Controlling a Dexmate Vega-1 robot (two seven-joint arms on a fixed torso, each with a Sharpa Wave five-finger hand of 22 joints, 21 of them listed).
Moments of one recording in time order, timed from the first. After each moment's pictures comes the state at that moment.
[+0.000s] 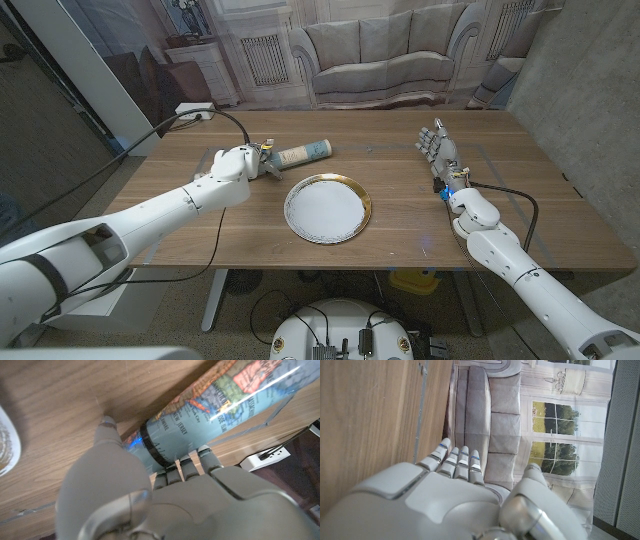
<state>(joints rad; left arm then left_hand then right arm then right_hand) 0.41 0.74 0.97 -1.65 0.58 0.82 -0.34 1.11 0.13 -0.06 -0.15 0.36 0.18 0.02 0.22 0.19 0.27 -0.07 0.24 0.21 0.25 -0.04 0.22 0.19 0.31 0.08 0.26 0.18 -0.99 -0.52 -0.30 -1.50 0.71 0.28 -0.10 0.24 0.02 0.19 -0.08 0.19 0.27 0.04 0.20 0.19 0.27 0.08 0.21 0.18 0.19 0.00 0.19 0.18 0.18 -0.04 0.35 0.18</state>
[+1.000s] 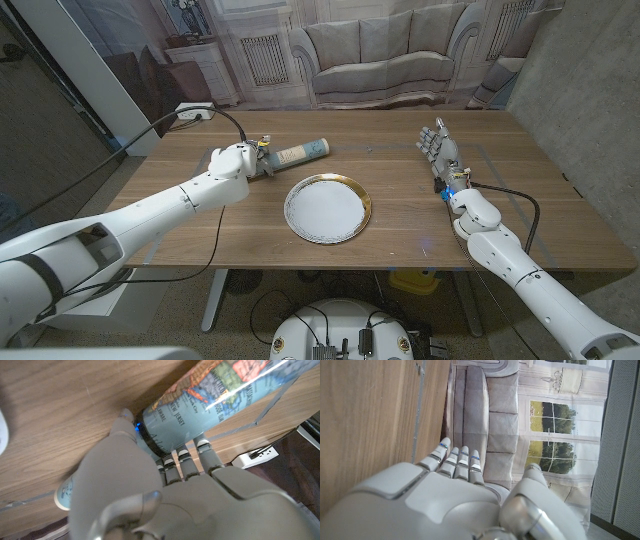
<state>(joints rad) 0.42 0.76 0.95 -1.69 0.55 0.86 -0.31 1.28 0.16 0.01 -0.15 0.28 0.32 0.02 0.25 0.20 0.40 -0.08 0.26 0.22 0.40 -0.05 0.24 0.20 0.51 0.05 0.31 0.18 -1.00 -0.52 -0.29 -1.52 0.71 0.29 -0.11 0.24 0.02 0.18 -0.09 0.19 0.27 0.04 0.20 0.19 0.27 0.08 0.21 0.18 0.19 0.00 0.19 0.18 0.19 -0.04 0.34 0.18</state>
